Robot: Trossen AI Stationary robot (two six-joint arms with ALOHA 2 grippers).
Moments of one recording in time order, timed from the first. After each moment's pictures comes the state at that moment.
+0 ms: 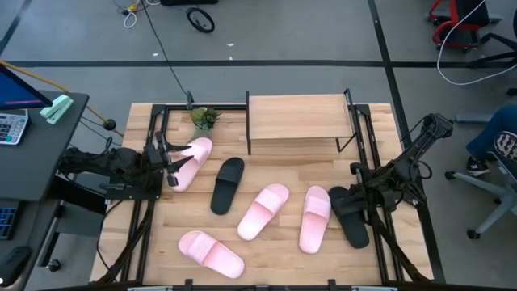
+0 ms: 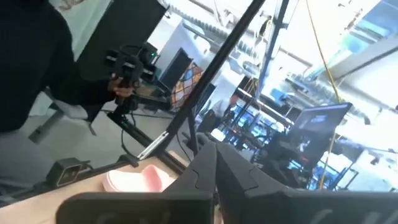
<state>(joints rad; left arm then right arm) -0.20 0.10 0.24 -0.06 -0.55 0.26 0.76 0.43 0.21 0.44 0.29 -0.65</state>
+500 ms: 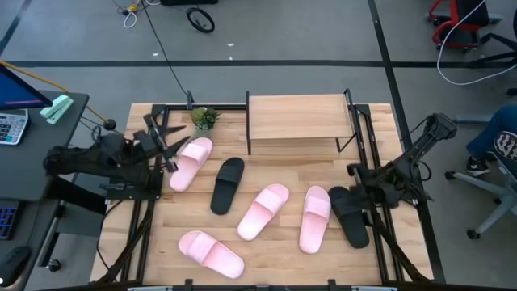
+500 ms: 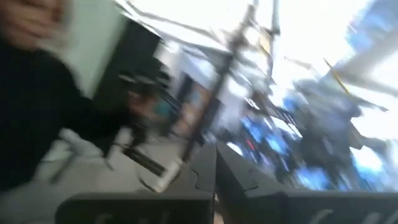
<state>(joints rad) -0.09 0.38 0.56 -0.05 -0.56 0.40 0.71 0.52 0.24 0.59 0.28 -0.45</state>
